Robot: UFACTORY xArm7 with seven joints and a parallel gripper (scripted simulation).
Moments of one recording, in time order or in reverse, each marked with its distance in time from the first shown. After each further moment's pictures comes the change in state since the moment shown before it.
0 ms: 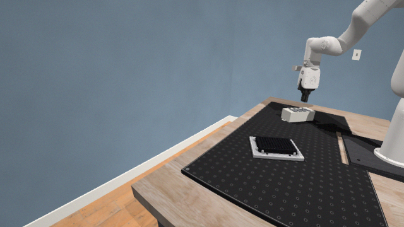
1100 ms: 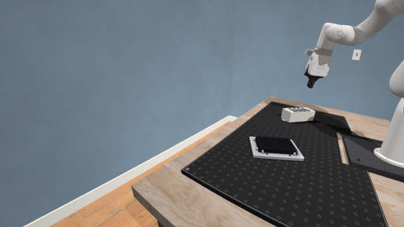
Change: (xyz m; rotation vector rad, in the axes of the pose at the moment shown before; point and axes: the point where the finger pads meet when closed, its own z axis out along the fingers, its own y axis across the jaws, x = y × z) arm 0.014 0.036 -0.071 0.001 0.259 0.222
